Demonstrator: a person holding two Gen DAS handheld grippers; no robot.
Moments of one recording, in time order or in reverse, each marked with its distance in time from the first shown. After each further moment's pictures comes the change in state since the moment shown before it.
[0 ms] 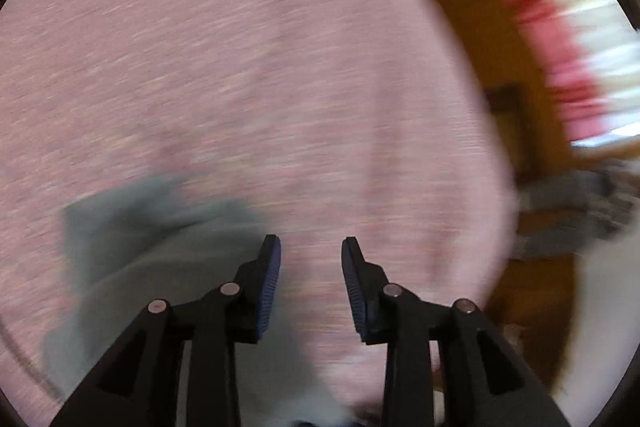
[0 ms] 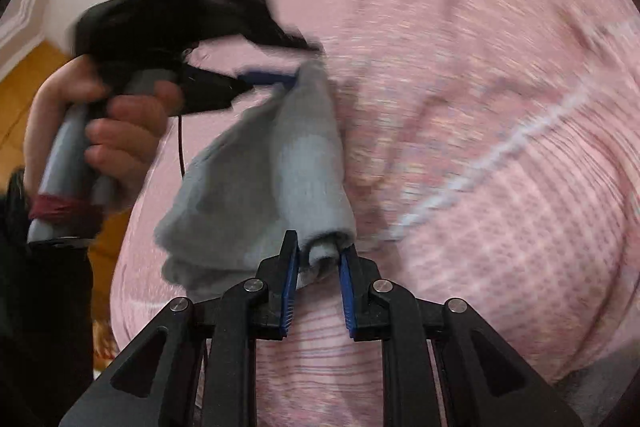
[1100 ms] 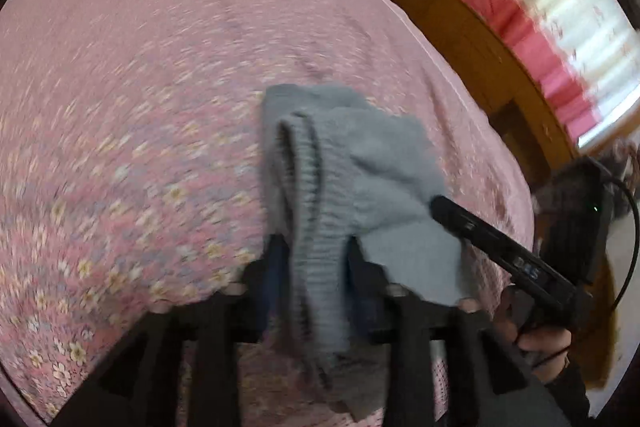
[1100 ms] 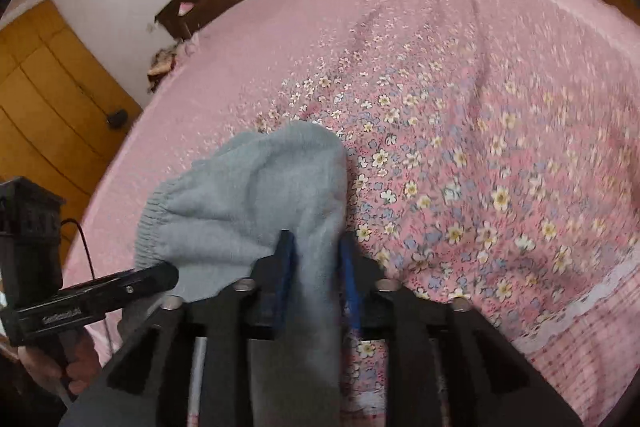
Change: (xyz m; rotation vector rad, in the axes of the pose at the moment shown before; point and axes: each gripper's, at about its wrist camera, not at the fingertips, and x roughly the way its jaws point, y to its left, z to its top) left arm -0.034 0.108 -0.127 0.023 -0.258 0.115; right arm 0.037 -0.004 0.075 -0.279 -0.054 -0.208
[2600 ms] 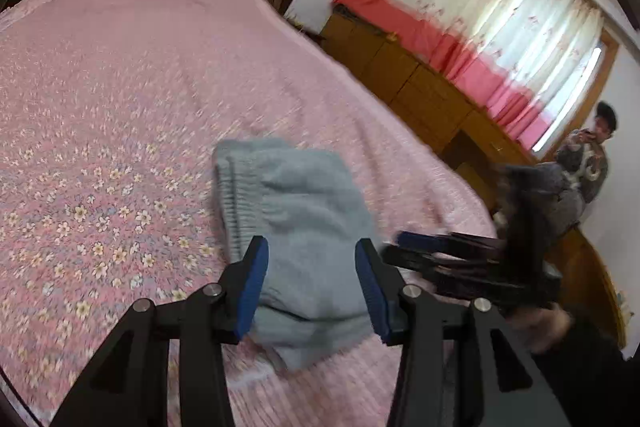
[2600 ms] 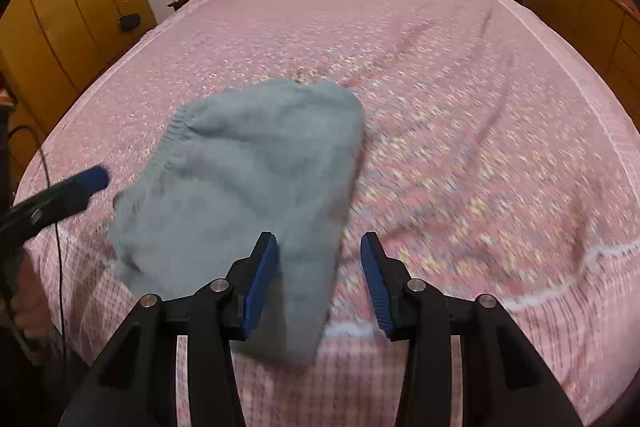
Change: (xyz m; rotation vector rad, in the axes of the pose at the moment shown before) left arm -0.059 -0.006 -0.038 0.152 -0.223 -0.087; right arm -0.050 0.043 -0.030 -0.279 0.104 -0.062
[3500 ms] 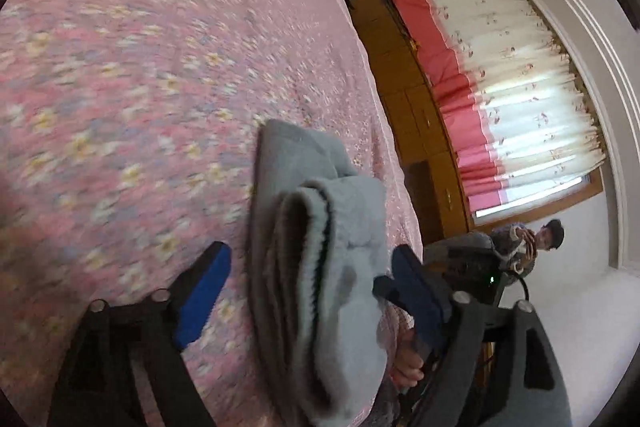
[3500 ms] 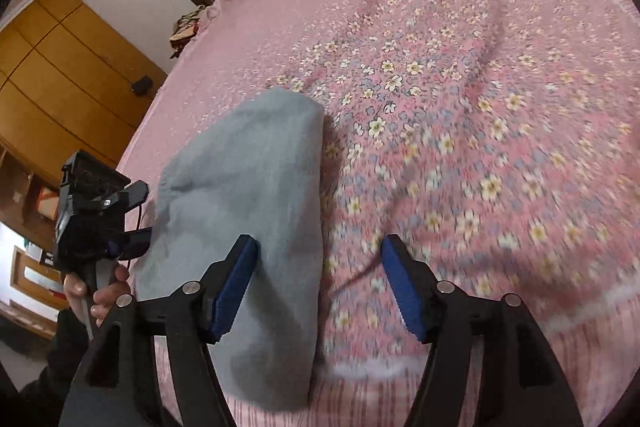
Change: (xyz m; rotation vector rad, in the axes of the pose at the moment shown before) left arm 0.064 0.106 0.065 -0.436 0.209 -0.319; right arm 0.031 -0.067 0.001 0.324 -0.001 0.296
